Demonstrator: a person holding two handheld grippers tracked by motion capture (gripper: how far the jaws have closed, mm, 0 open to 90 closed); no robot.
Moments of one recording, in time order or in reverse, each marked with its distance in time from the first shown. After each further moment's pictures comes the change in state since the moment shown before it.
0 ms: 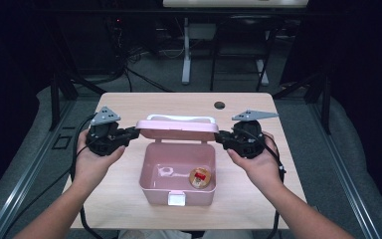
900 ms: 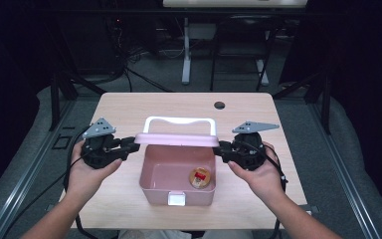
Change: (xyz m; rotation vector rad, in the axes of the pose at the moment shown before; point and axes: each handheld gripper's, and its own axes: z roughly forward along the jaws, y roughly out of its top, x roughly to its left) left arm -0.006 -0.024 -0.014 0.002 -0.088 -0.005; right arm 0.004 -0.023 -0.004 0.026 0.069 -0.021
